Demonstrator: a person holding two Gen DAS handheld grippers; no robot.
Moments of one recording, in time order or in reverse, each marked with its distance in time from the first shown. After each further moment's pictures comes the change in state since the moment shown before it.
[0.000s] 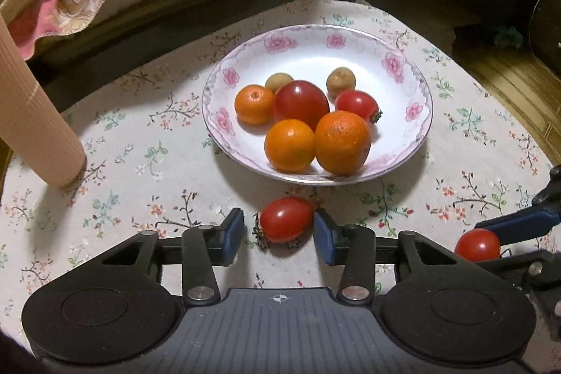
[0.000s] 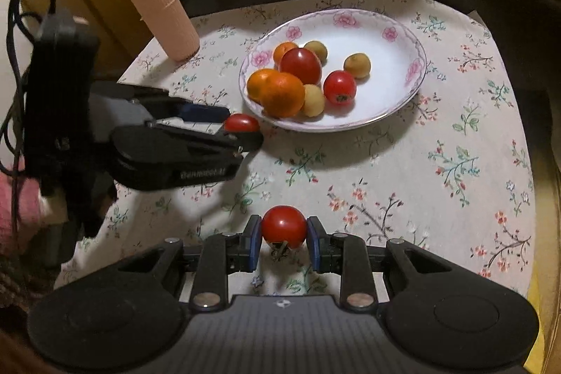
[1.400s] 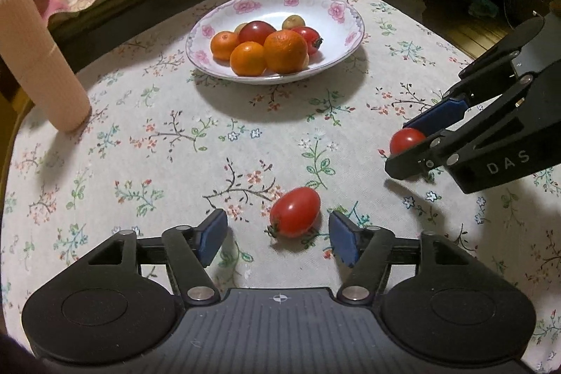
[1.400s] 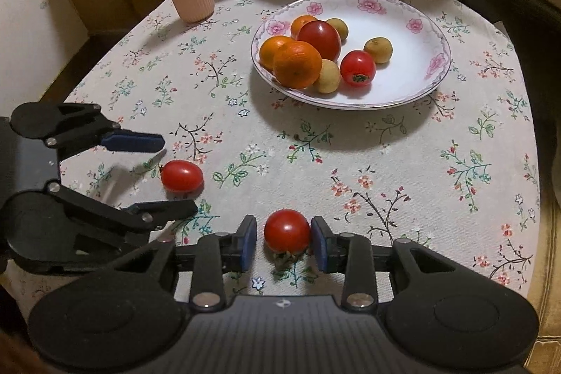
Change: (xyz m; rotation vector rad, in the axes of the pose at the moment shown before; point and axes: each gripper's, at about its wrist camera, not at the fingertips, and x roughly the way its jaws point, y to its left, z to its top) left arm -0.048 -0.018 -0.060 0.075 0.039 -0.031; right arm 0.016 0.009 -0.007 -0.139 0.060 -0.028
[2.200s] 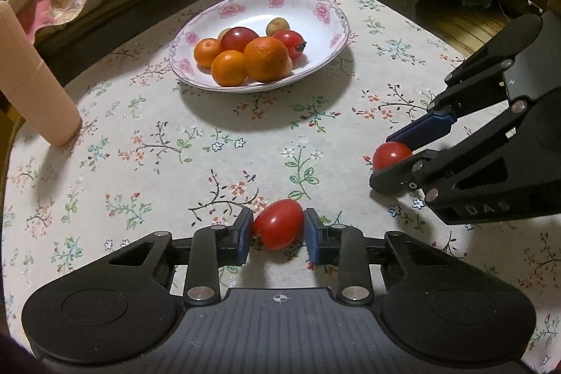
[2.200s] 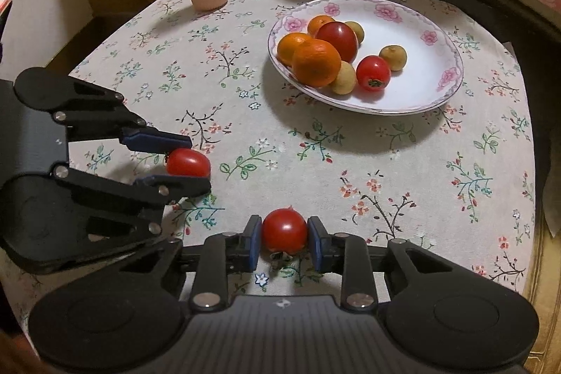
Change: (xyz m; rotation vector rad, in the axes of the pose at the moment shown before) left arm 0.001 -0.011 0.007 0.027 0.019 -0.003; right arm 0.001 0.015 0.000 -0.087 0.009 -0.041
